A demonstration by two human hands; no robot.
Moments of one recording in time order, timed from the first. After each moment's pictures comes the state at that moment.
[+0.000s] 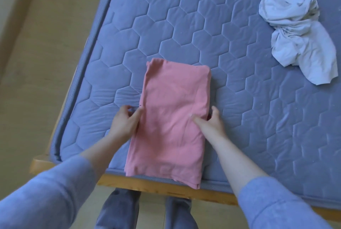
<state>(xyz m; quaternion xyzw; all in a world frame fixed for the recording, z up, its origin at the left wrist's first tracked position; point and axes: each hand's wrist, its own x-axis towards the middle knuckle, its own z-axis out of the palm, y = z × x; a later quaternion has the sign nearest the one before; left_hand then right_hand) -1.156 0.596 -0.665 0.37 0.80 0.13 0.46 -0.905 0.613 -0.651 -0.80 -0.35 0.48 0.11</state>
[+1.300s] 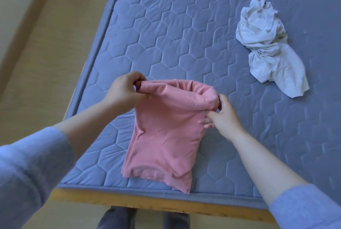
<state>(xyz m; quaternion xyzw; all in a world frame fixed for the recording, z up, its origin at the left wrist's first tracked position) -1.150 0.705 -0.551 0.58 0.68 0.21 0.40 -0.873 0.668 -0.559 -0.70 -0.41 0.52 0.28</state>
